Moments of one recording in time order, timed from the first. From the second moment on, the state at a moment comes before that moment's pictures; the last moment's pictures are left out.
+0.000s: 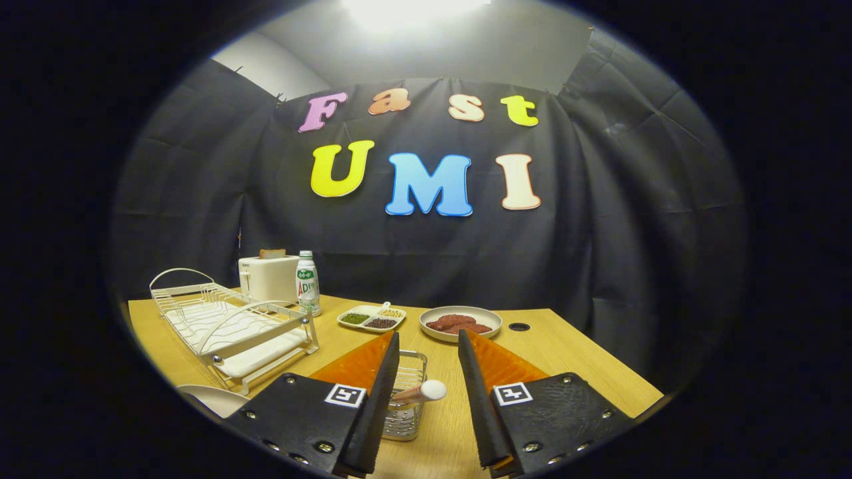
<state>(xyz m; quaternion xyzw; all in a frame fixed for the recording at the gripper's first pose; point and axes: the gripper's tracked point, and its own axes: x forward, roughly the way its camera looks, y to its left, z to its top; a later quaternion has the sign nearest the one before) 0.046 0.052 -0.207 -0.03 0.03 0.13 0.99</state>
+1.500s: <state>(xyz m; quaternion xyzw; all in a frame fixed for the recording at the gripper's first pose) -0.005 0.056 -0.043 -0.05 0.05 0.13 0.99</state>
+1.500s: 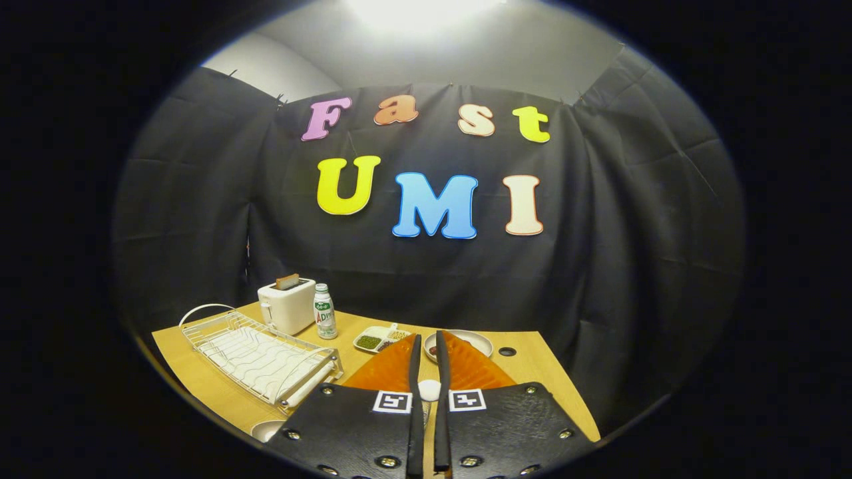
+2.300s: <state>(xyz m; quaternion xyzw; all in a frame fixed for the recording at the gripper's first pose) -0.069 0.106 -0.060 -0.06 0.14 0.19 0.97</state>
